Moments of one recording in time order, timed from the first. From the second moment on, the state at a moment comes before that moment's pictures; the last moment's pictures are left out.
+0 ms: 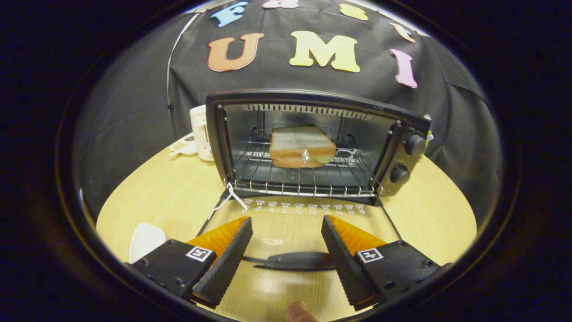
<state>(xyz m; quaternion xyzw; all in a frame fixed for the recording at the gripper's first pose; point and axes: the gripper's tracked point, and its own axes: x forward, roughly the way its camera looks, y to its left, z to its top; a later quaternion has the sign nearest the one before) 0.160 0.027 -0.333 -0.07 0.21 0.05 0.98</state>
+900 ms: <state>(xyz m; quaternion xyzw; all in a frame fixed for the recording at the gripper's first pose) 0.117 -0.003 -0.372 -0.03 0.22 0.02 0.97</state>
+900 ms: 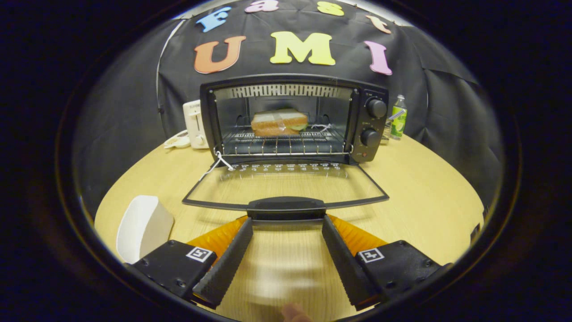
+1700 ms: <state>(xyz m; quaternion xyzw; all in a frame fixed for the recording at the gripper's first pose) 0.118 0.005 -0.337 -0.04 0.11 0.03 0.99</state>
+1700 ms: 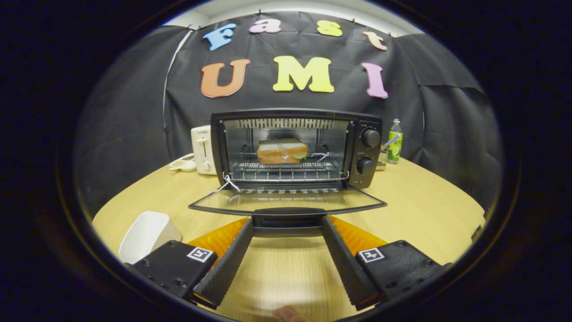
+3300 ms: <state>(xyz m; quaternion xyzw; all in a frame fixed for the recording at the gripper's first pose) 0.148 0.018 -0.239 -0.02 0.01 0.03 1.00</state>
